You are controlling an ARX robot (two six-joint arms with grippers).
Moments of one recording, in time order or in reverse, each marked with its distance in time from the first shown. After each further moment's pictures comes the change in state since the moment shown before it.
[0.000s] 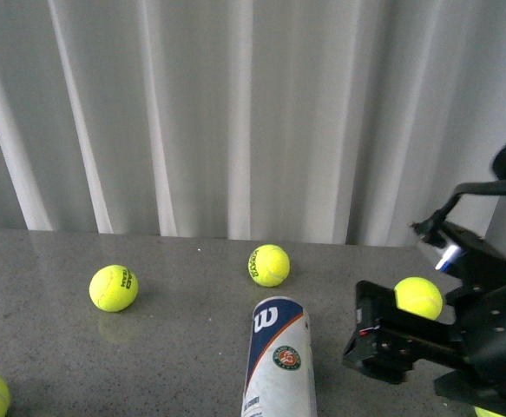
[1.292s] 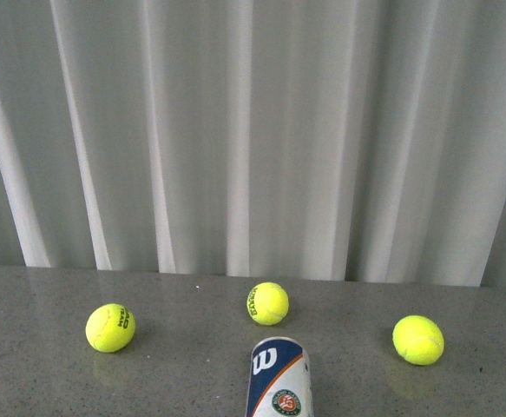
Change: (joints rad) left arm 0.000 0.000 0.000 0.000 0.000 0.000; right arm -0.299 -1.692 -0.842 0.111 0.208 -0.423
